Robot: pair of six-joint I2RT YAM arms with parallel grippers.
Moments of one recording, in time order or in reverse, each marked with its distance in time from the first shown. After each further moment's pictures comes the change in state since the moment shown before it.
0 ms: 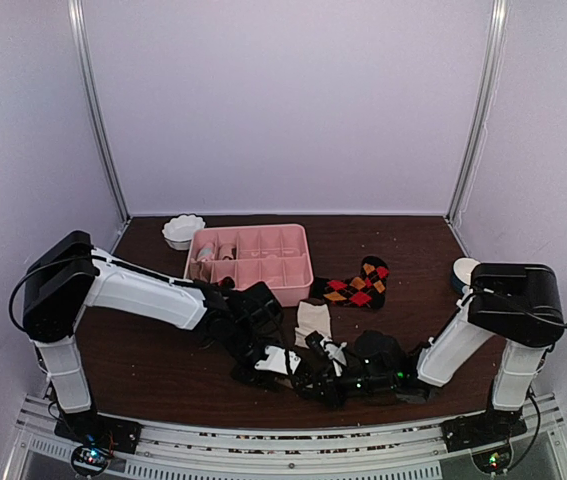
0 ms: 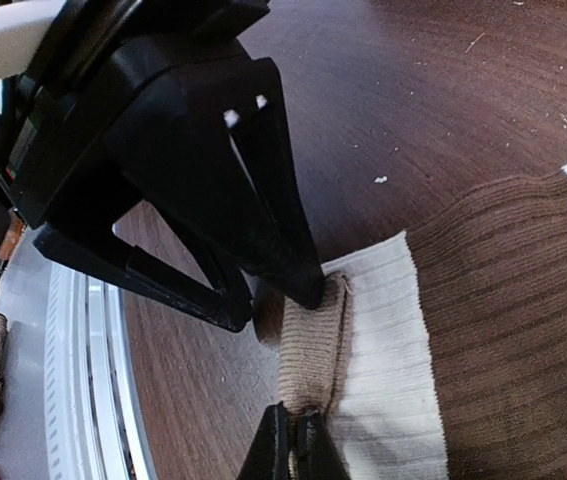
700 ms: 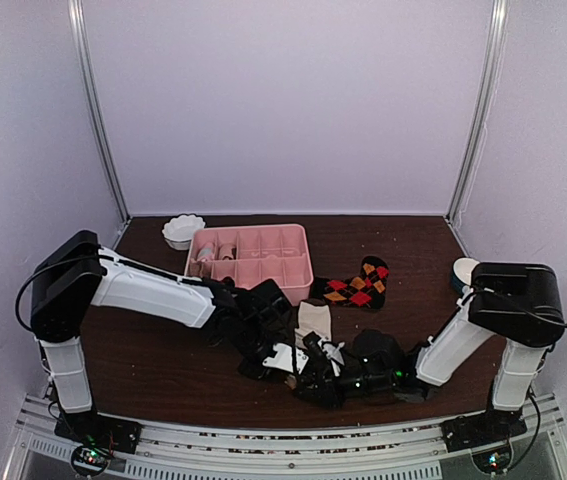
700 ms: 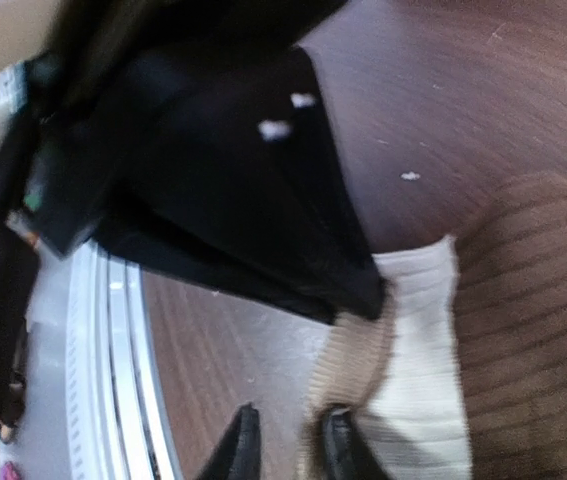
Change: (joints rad) left arm -0.016 0.042 0.062 0.003 -0.088 0.037; right arm -0.003 -0.002 0.014 -0.012 -0.031 0.027
